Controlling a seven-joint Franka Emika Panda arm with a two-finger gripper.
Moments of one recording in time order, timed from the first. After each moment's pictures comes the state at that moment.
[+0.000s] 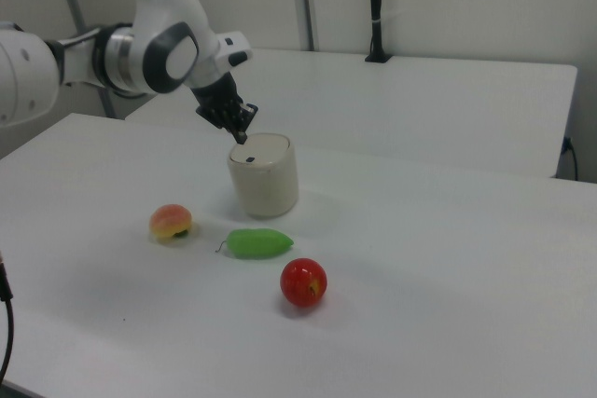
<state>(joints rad) 0.06 0.36 0.02 -1.52 -0.04 2.22 -0.01</state>
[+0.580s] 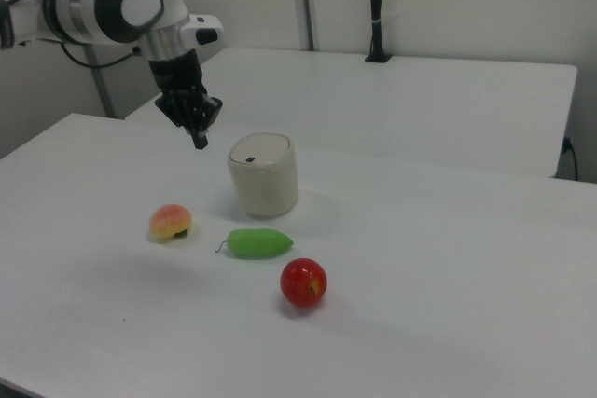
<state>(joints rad) 0.07 0.19 0.02 -1.52 -0.06 1.77 0.03</state>
